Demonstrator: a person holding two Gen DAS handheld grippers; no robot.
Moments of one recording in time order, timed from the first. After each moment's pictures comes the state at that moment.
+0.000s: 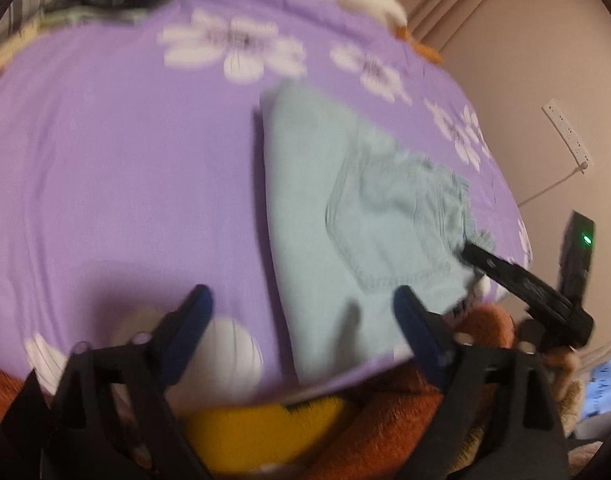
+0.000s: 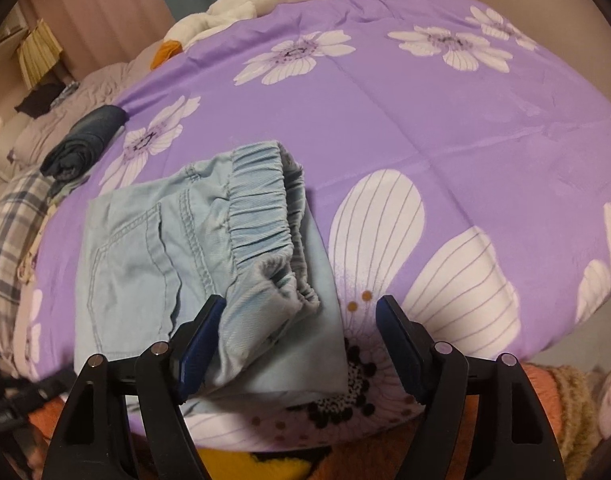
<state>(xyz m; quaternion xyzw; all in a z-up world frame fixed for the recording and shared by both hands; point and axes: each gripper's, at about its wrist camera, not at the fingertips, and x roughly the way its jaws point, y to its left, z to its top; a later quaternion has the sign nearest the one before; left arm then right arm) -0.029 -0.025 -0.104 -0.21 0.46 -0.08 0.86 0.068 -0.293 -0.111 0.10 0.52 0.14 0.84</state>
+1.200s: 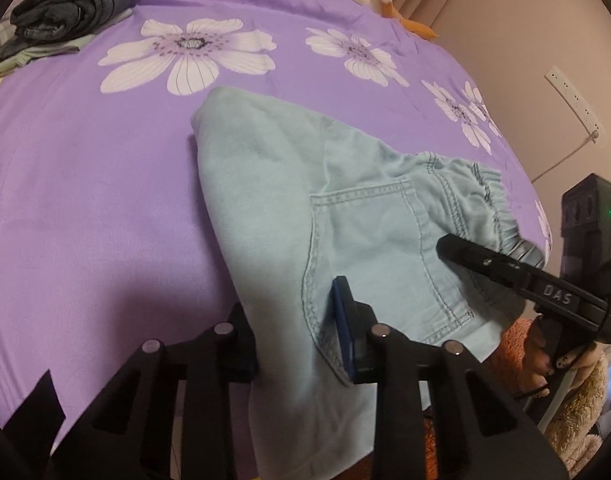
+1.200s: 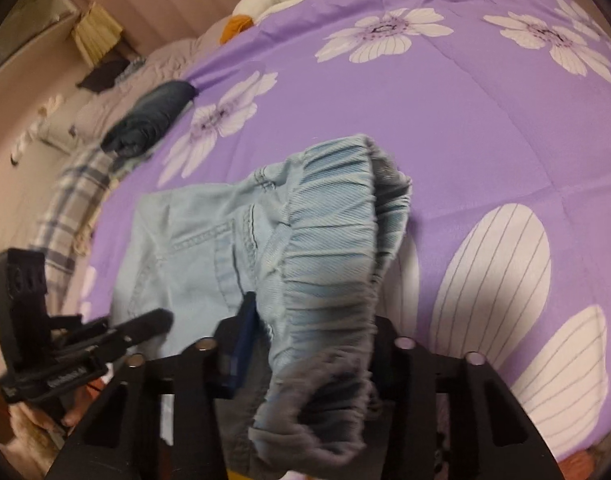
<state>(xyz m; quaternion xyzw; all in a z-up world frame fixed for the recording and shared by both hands) 0.030 -0.057 -0.117 -0.15 0.48 -0.10 0.86 0.107 -0.271 -0.130 0.15 0.52 0.29 0.79</state>
